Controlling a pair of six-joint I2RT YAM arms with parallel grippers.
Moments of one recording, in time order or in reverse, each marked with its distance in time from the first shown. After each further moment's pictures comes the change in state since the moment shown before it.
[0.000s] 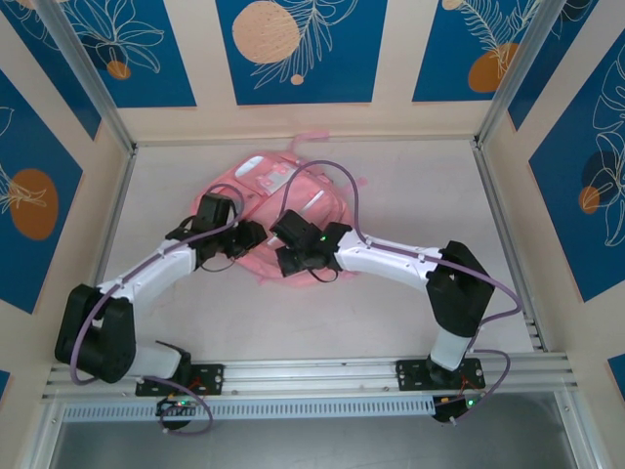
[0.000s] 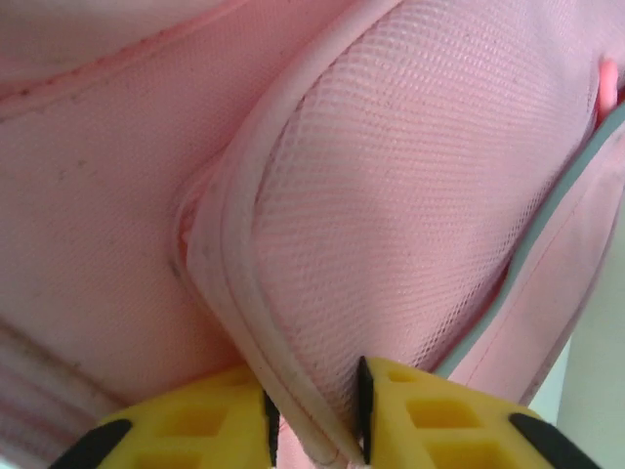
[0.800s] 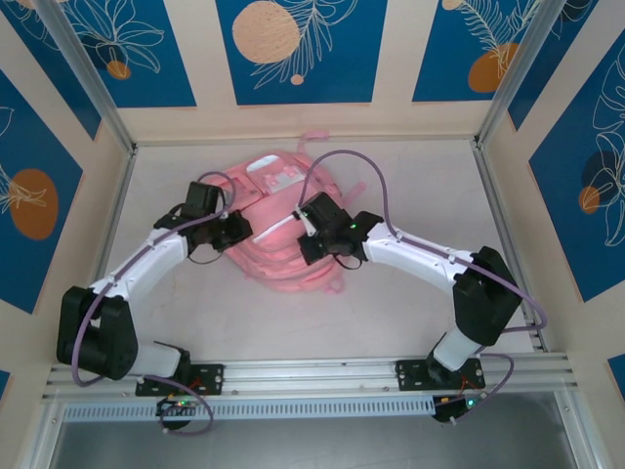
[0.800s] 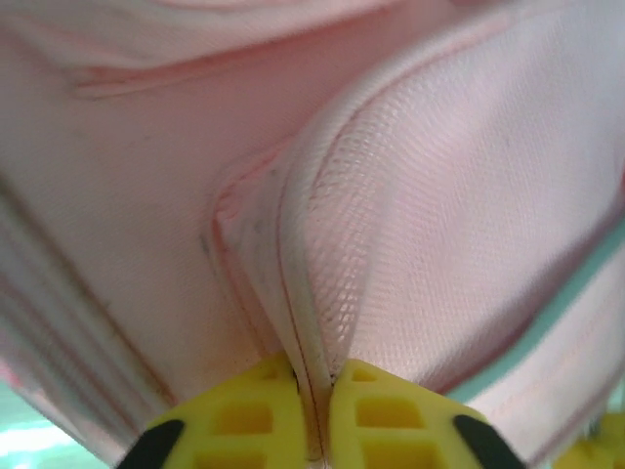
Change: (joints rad) left arm 0.112 0.000 0.132 -0.220 -0.032 0.197; right arm -0.120 -0.130 -0.089 0.043 -0.135 -0.262
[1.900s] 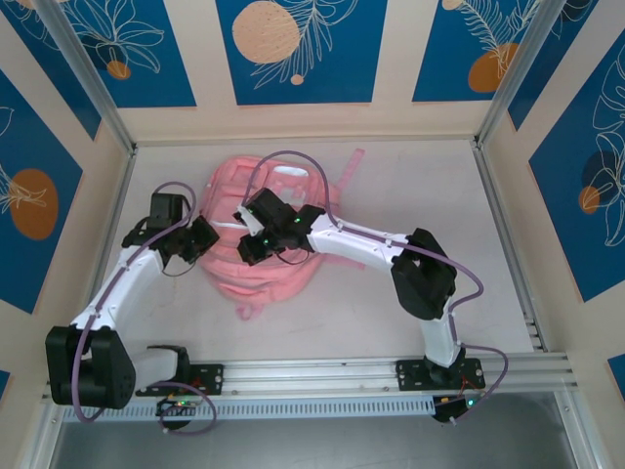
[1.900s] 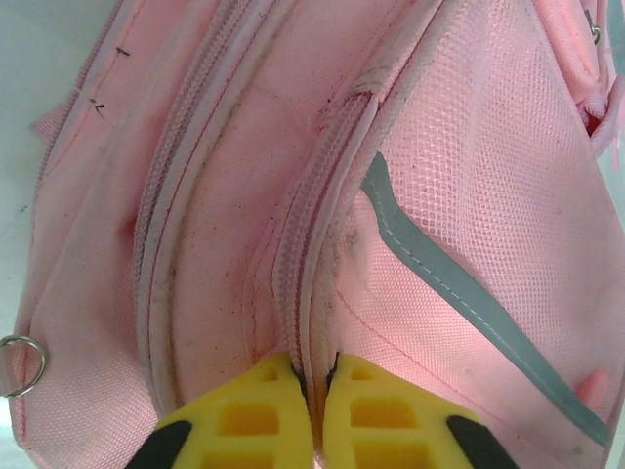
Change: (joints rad) left arm 0.184 -0.168 -0.112 -0.075 -0.032 -0.094; right arm 0.106 0.363 0.394 0.033 -0.272 0.154
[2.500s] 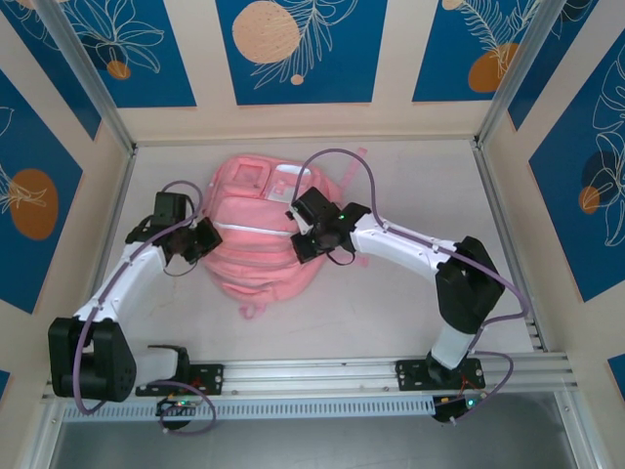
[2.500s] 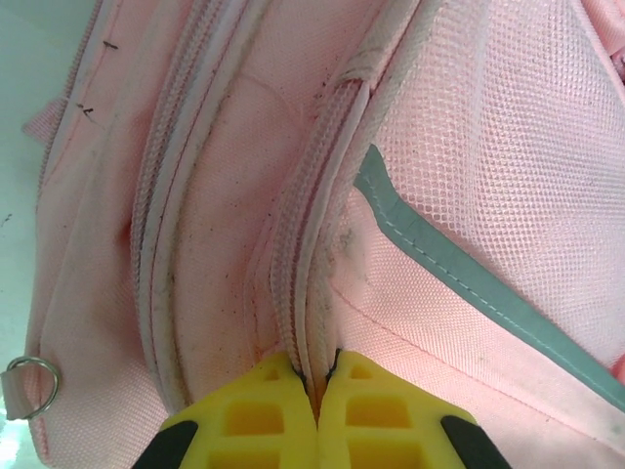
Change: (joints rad) left arm -0.008 0.039 0.012 -0.018 0.014 0.109; right arm -0.148 -0.252 -0.276 -0.148 0.229 -0.127
